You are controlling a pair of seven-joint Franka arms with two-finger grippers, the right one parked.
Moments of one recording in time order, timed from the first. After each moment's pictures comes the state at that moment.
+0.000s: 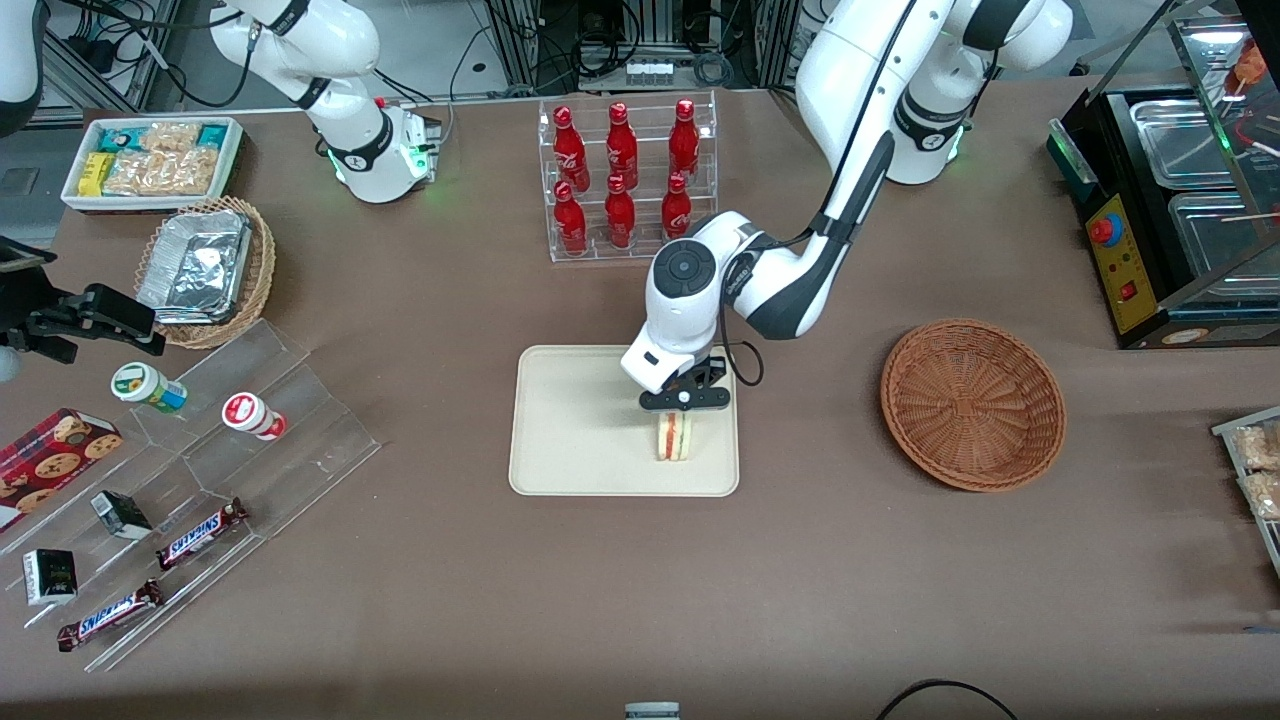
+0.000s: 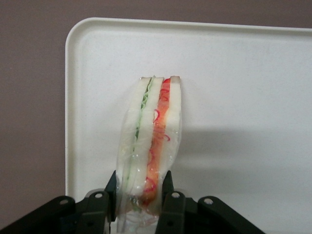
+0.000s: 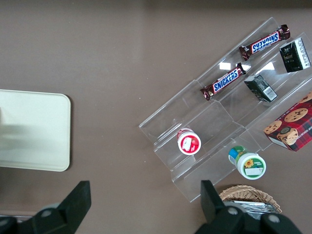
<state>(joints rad) -0.74 0.63 -0.02 -1.66 0.07 2.32 -0.83</state>
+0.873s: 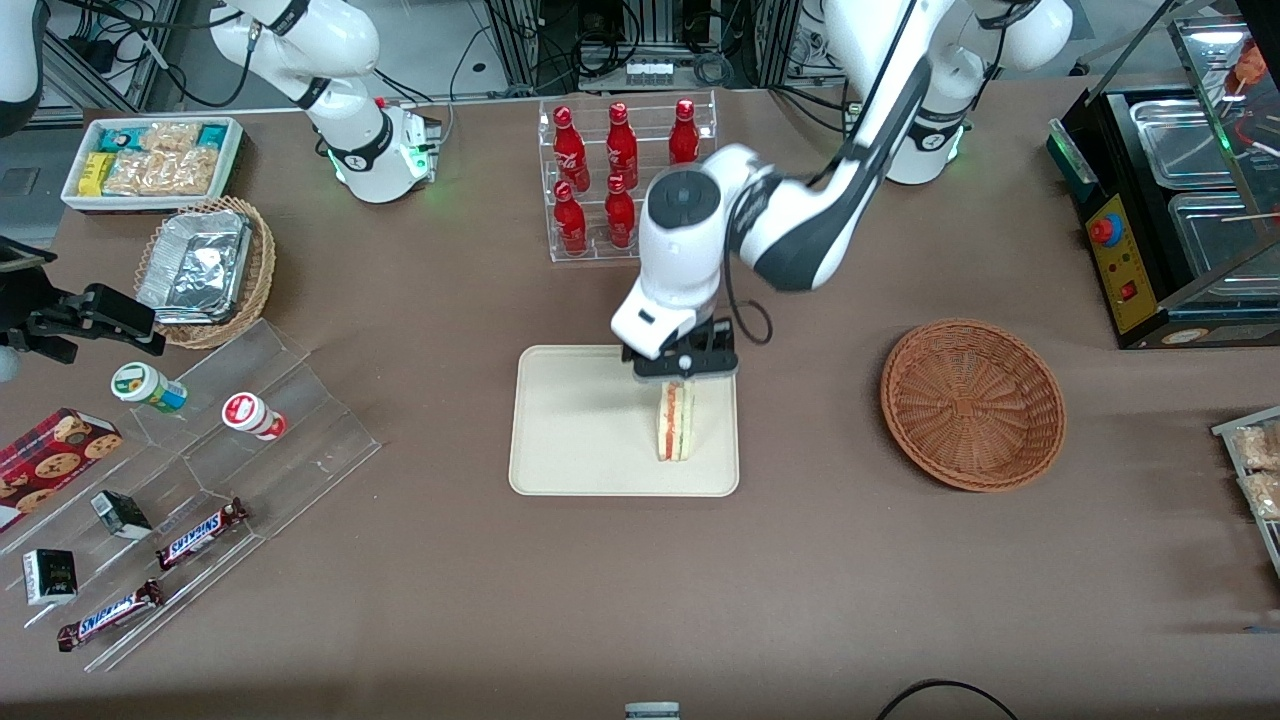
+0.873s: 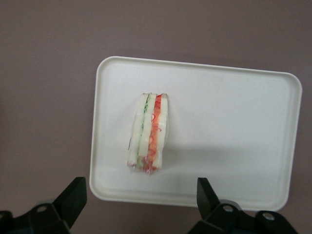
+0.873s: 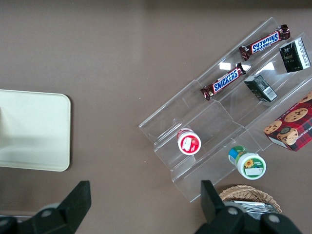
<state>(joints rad) -0.75 0.42 -0.03 -1.60 0.08 2.10 -0.88</state>
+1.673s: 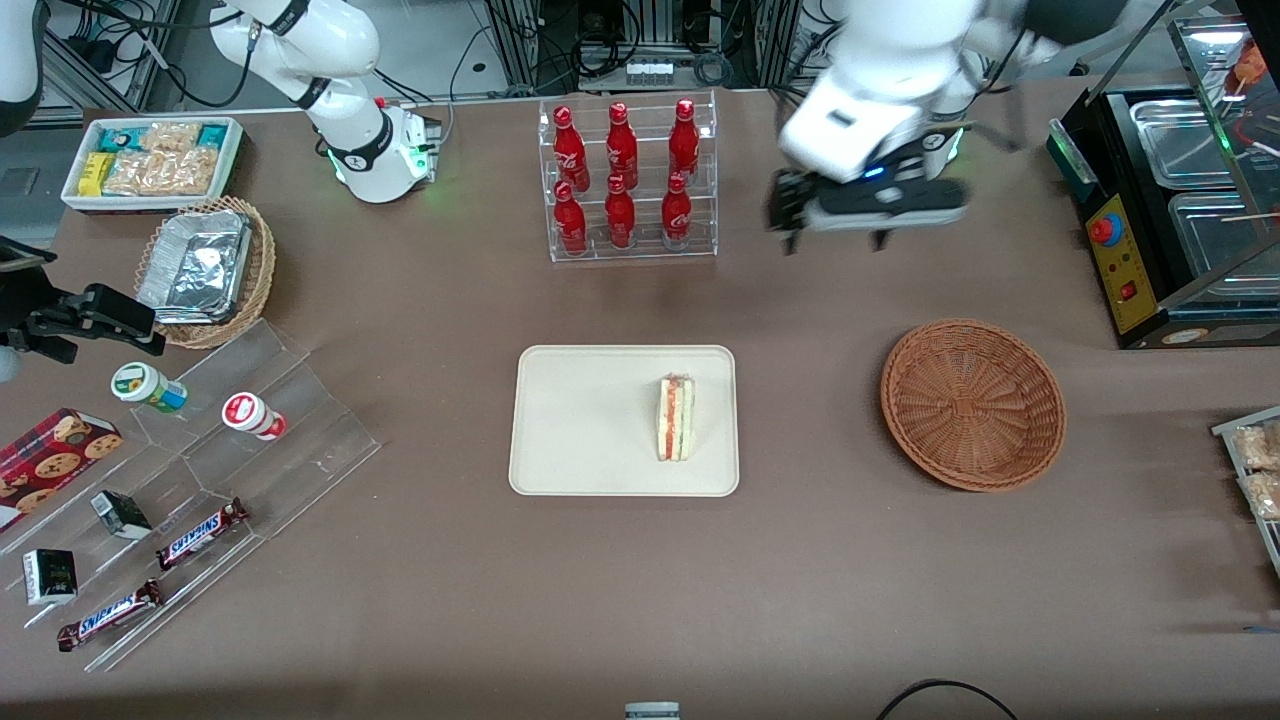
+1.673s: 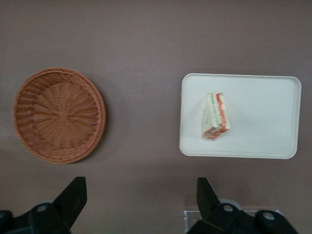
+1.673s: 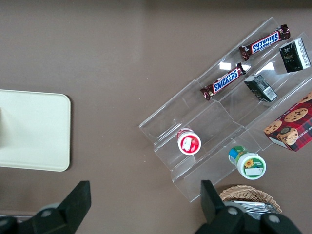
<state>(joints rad) -0.56 -0.05 0.00 -1.59 0.08 1.62 -0.57</state>
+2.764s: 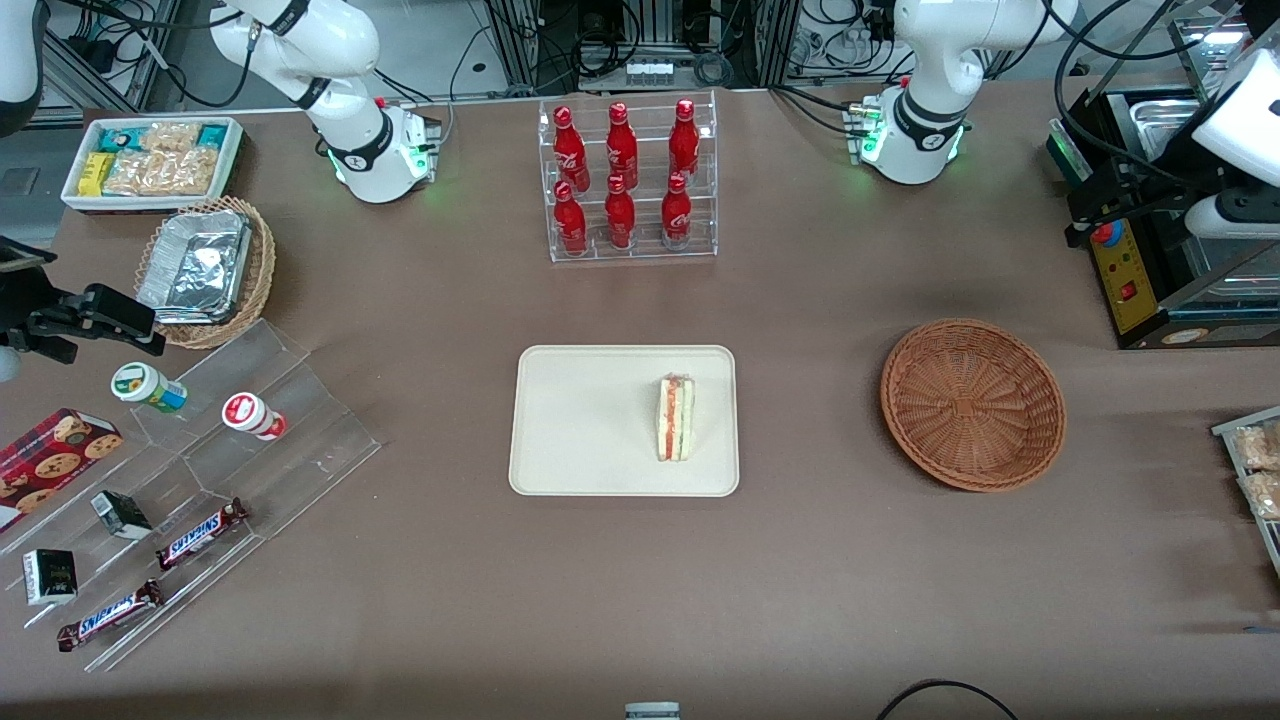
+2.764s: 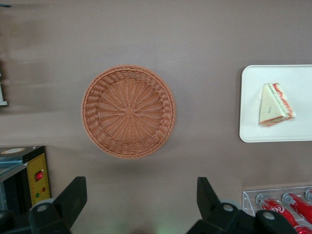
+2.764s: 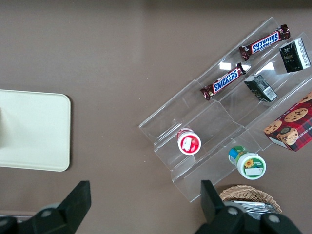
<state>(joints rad) -0.08 -0.13 -0.01 -1.62 -0.04 1.52 -0.05</state>
